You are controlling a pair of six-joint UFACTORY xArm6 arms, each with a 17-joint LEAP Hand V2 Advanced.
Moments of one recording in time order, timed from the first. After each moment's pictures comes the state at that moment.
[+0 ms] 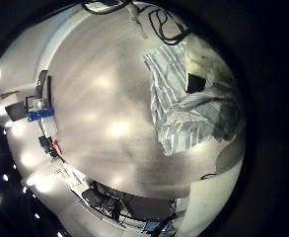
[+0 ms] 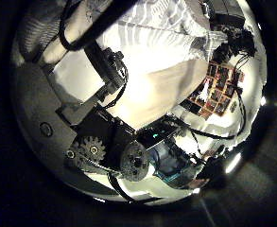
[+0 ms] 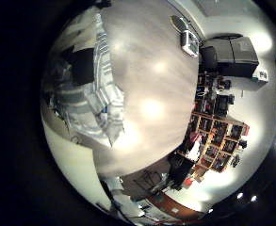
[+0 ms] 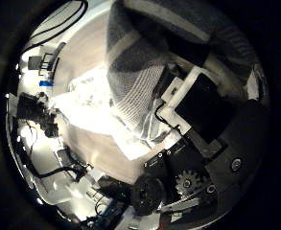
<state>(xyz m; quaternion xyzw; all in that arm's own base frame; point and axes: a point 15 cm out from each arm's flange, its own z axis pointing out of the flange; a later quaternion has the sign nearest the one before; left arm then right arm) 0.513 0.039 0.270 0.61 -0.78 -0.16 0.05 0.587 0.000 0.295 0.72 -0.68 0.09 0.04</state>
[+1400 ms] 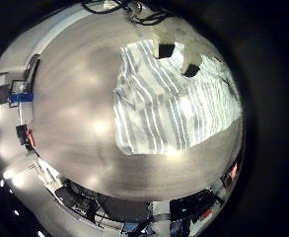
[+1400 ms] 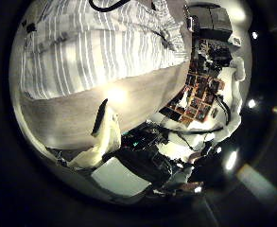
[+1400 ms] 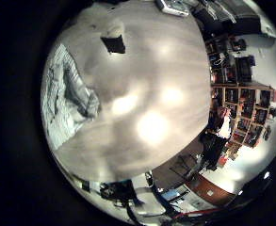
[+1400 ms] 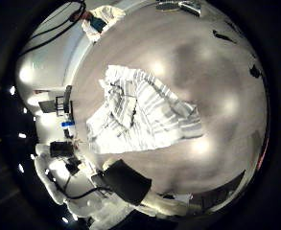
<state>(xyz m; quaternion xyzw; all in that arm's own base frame) 0.467 0.003 0.258 0.64 -0.75 -0.05 0.15 0.510 -0.127 0.297 0.59 -0.81 -0.08 -0.01</state>
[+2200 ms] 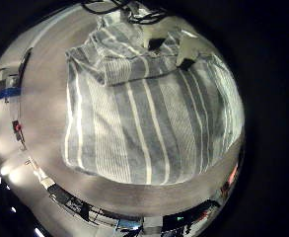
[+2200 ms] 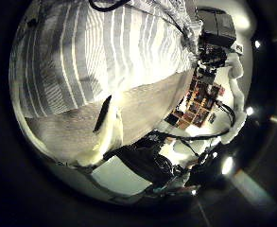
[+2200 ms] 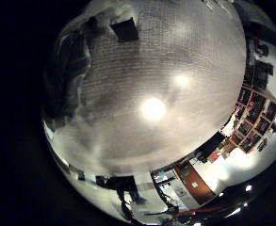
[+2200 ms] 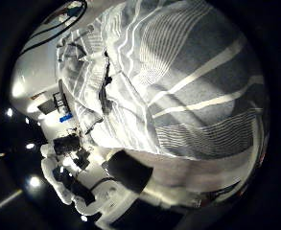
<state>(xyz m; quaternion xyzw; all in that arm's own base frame) 0.468 0.000 0.190 0.66 -0.73 -0.05 0.16 0.515 -0.078 0.190 0.59 -0.79 -0.16 0.03</state>
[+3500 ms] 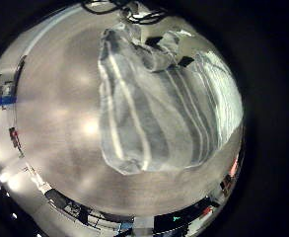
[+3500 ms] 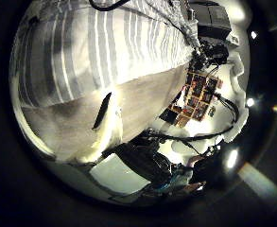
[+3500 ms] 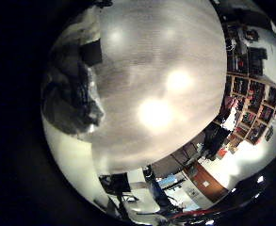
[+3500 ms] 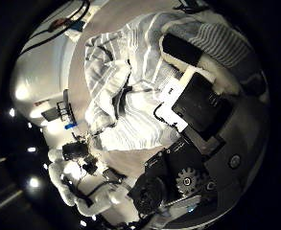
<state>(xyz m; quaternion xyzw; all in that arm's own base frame) 0.448 -0.086 0.187 0.64 -0.76 -0.02 0.15 0.468 -0.202 0.273 0.54 -0.83 -0.11 -0.01</state>
